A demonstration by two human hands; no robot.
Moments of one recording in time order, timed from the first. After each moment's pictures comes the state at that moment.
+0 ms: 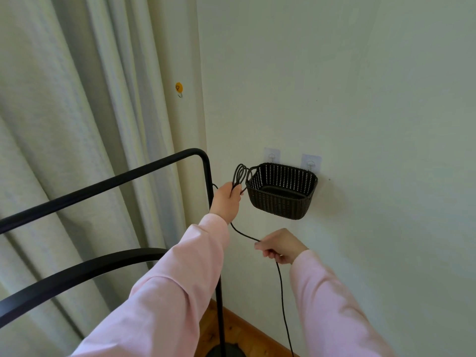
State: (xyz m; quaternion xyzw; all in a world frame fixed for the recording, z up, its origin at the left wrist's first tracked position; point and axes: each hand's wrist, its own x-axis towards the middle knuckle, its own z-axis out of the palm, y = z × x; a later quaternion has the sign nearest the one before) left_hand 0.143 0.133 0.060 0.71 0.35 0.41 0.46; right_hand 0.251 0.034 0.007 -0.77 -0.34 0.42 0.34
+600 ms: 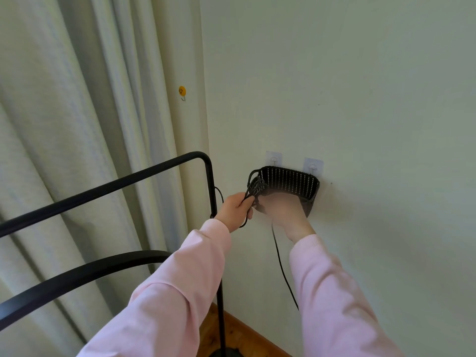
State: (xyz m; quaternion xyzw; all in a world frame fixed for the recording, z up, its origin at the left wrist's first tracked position) left_hand 0.139 0.123 0.059 0.79 0.30 0.32 0.43; right_hand 0.248 0.041 0.067 -0.61 -0.38 0.30 0.63
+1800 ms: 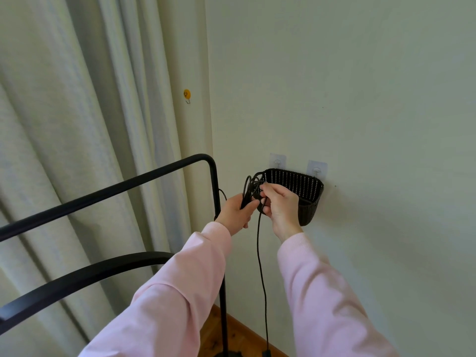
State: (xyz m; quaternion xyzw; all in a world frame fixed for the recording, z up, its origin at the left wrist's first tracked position) left_hand 0.133 0.121 0.059 0.76 0.29 0.33 0.48; right_hand 0.221 0.056 0.082 -0.51 -0.27 0.29 0.76
